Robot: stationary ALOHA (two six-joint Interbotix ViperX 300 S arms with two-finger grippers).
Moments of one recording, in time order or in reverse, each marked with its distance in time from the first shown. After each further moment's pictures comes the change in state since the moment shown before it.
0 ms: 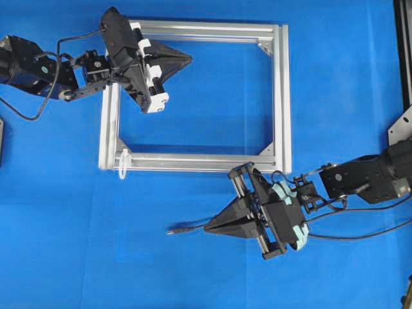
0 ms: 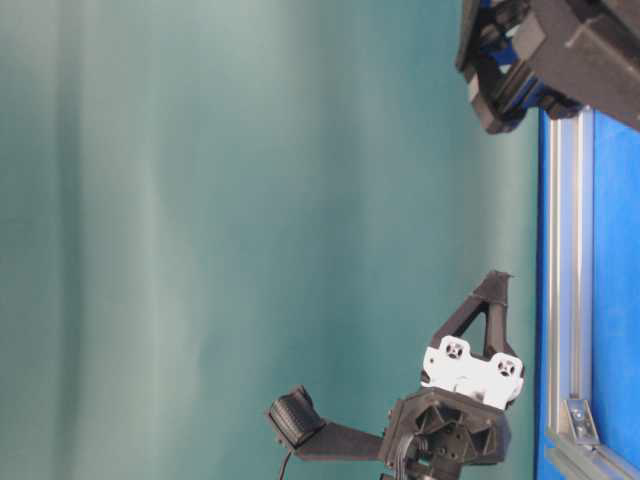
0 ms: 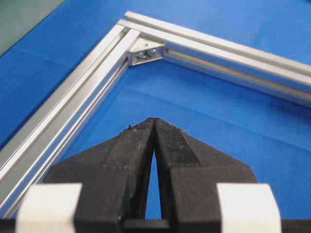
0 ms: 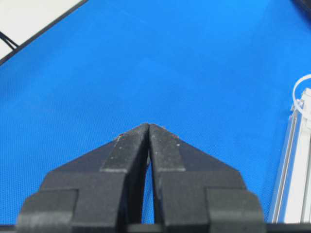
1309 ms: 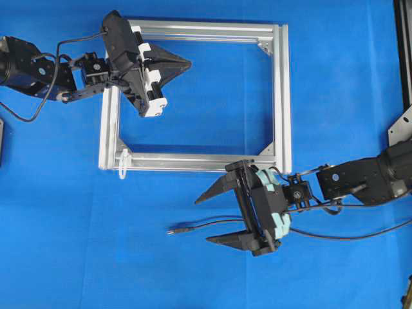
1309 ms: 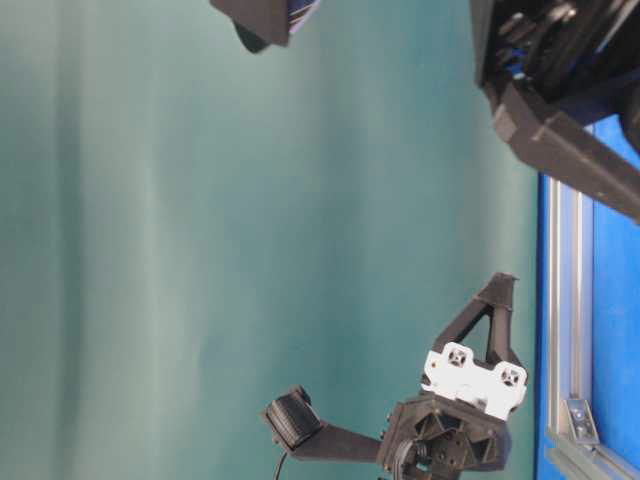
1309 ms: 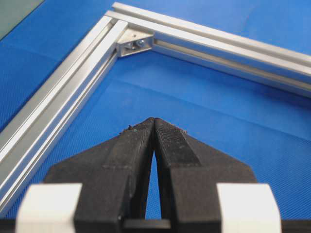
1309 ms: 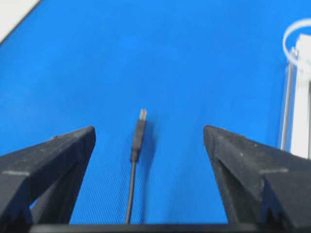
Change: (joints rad) left arm -0.014 -0.020 0.009 0.015 0.044 0.002; right arm 0.006 0.011 -0.040 0.144 0.146 0.083
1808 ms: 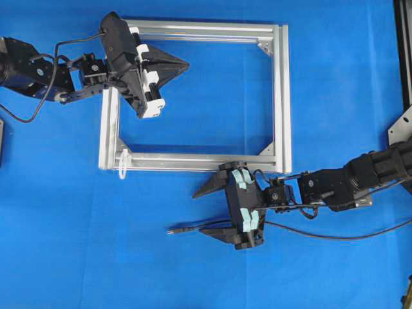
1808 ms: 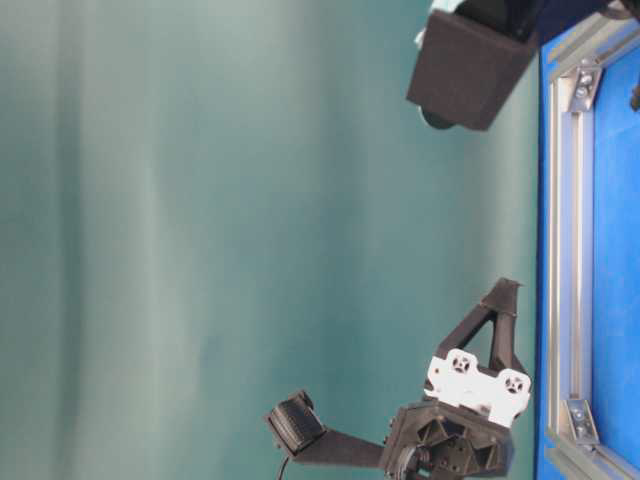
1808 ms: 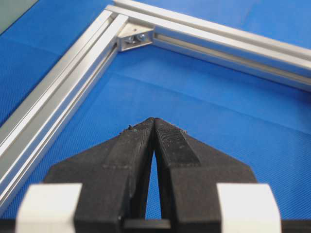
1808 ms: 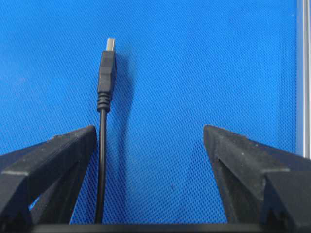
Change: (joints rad) left arm 0.002 -0.005 0.011 0.000 0.000 0.000; right arm -0.003 0.178 -0.064 0.109 -0.002 0.002
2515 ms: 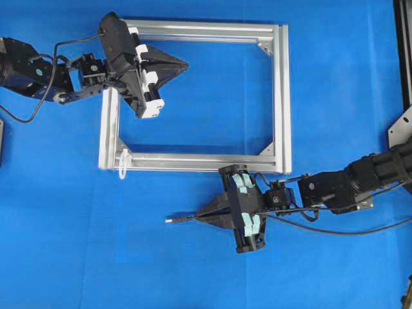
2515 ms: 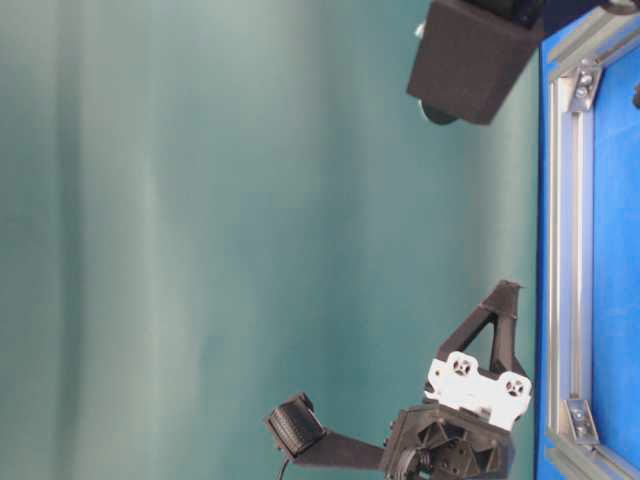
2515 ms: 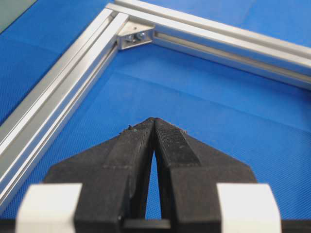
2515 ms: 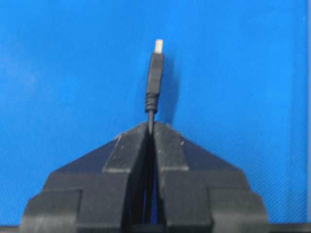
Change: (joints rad) left arm 0.000 -0.003 0.005 0.002 0.000 0.000; right arm 0.017 0.000 0.000 -0.003 -0.003 -0.005
